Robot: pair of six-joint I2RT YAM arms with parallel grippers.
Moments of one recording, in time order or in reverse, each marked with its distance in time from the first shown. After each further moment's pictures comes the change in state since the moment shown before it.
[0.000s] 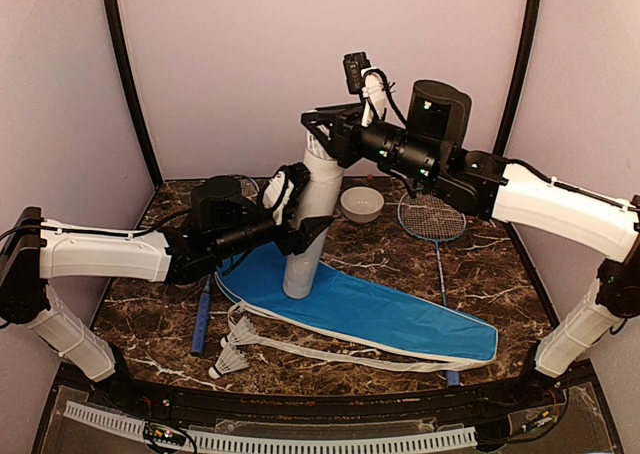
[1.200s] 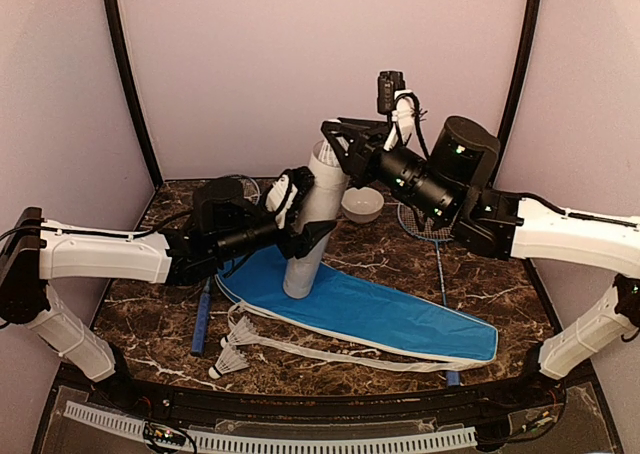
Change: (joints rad) left arm -0.008 0.000 0.002 -0.006 -0.008 0.017; right arm 0.090 -0.134 -0.260 0.260 0.211 0.036
